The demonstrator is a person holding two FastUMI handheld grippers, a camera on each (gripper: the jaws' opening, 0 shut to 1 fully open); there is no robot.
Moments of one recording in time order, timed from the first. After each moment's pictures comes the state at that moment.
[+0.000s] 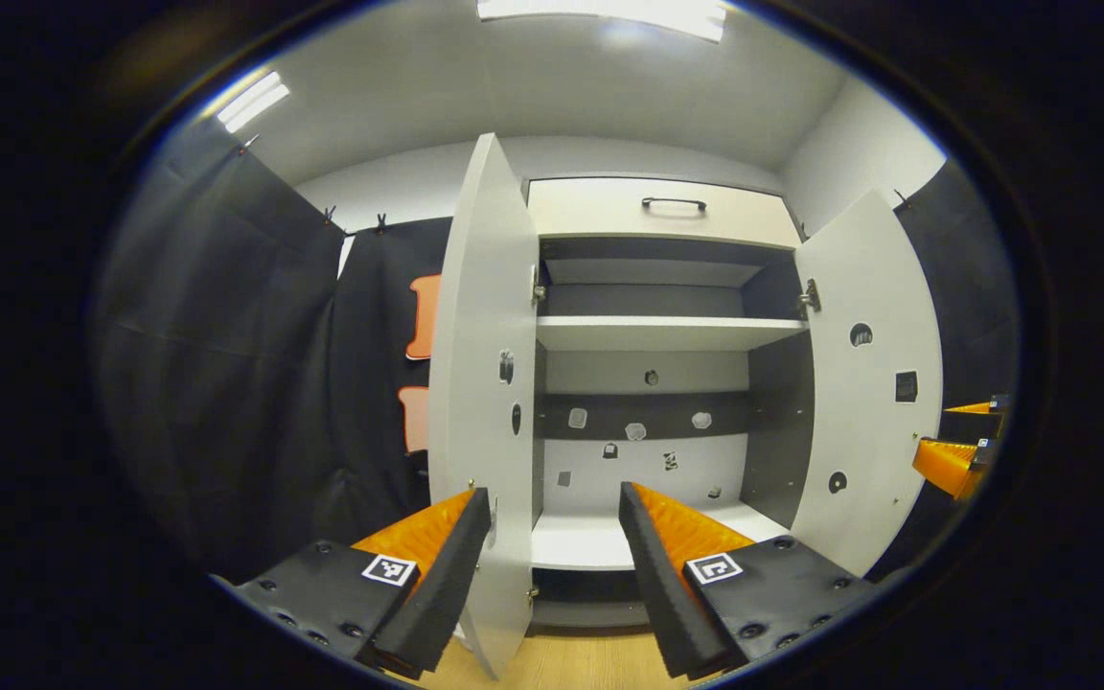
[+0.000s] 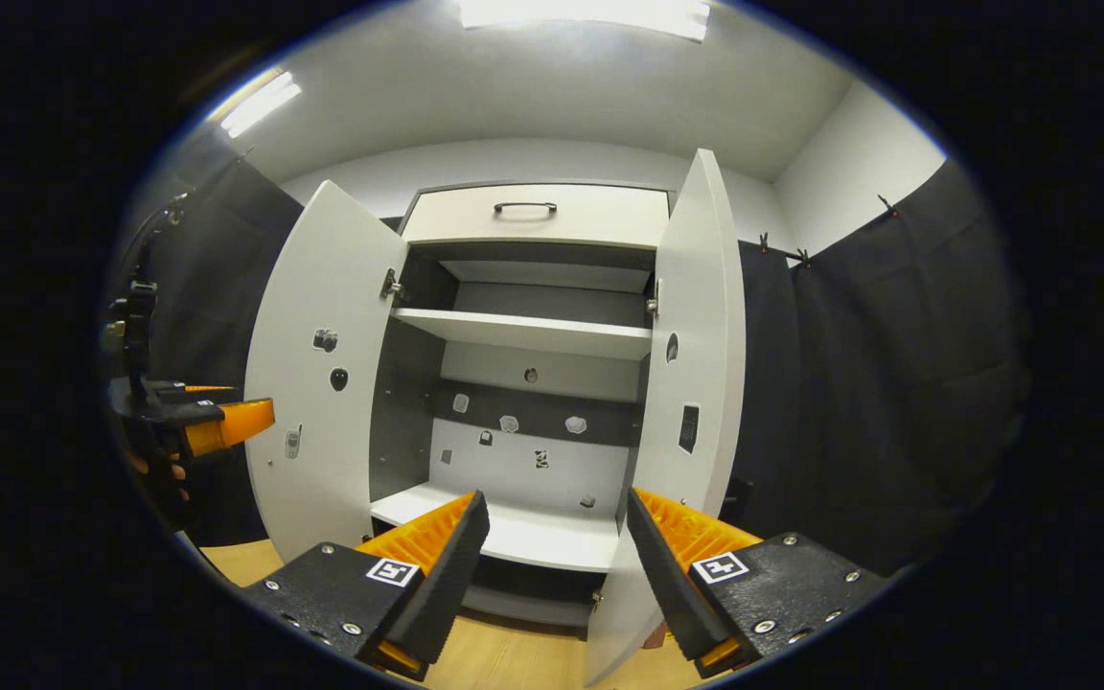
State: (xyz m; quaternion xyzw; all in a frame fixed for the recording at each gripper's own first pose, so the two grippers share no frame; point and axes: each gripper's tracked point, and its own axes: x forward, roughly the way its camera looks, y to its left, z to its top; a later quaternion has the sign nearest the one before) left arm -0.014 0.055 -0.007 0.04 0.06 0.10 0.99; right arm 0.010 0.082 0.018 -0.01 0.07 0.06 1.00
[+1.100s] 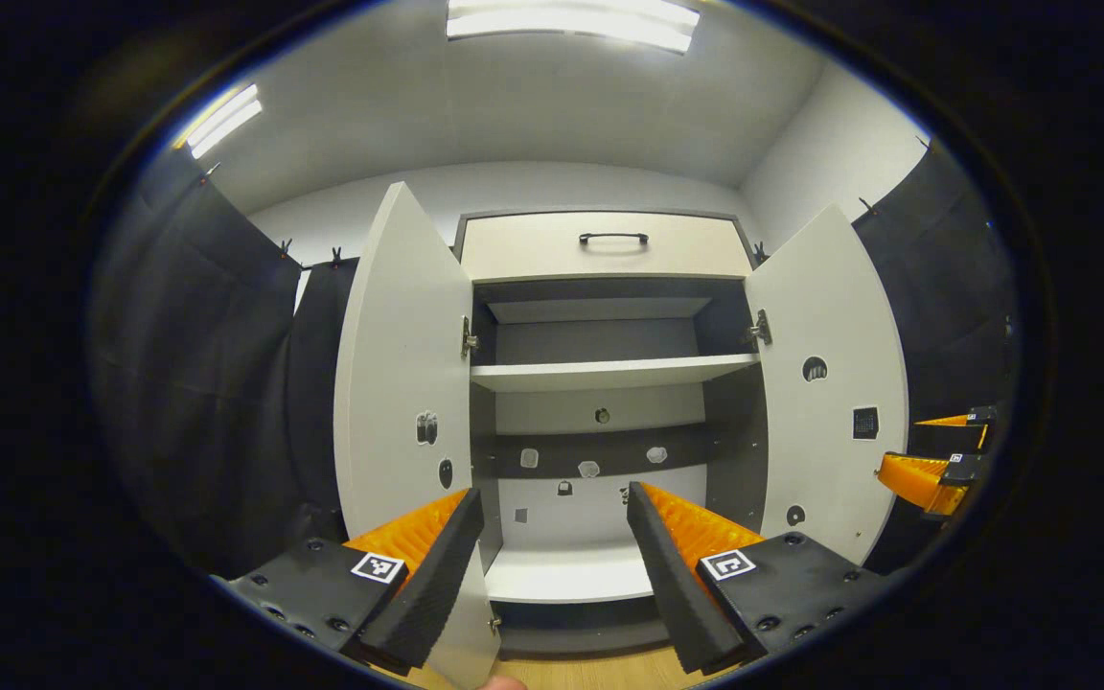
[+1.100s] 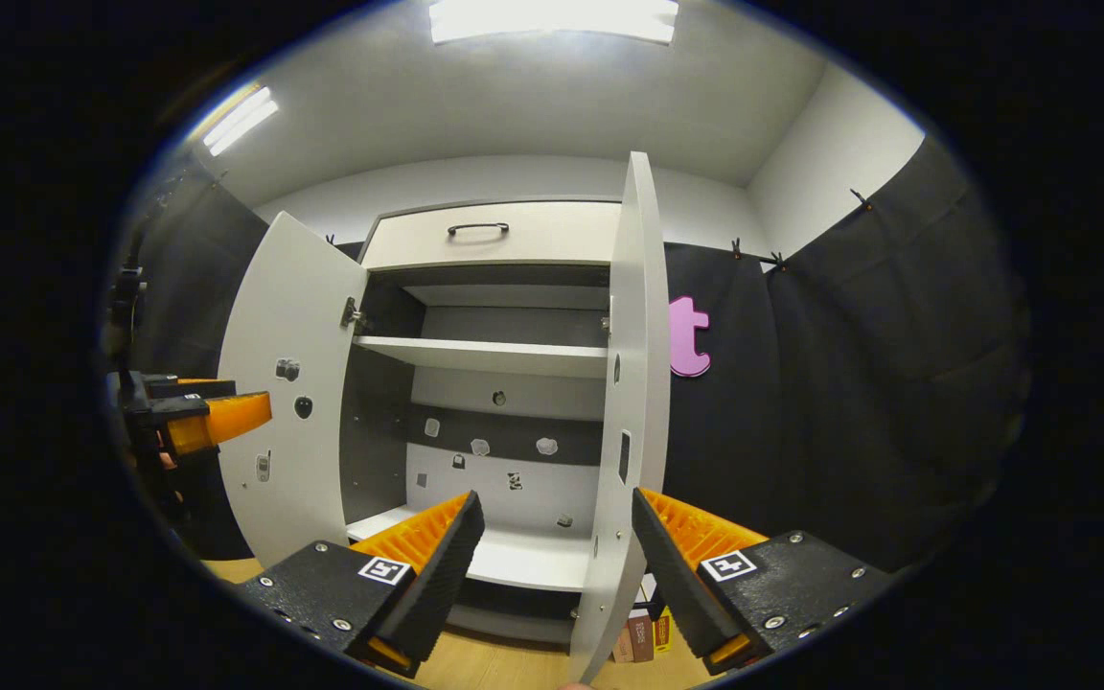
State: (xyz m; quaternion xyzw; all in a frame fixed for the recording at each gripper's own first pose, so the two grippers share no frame) left arm 0.024 0.002 0.023 0.05 0.03 0.06 1.00; right arm 0.034 0.031 0.018 0.02 0.06 0.04 1.00
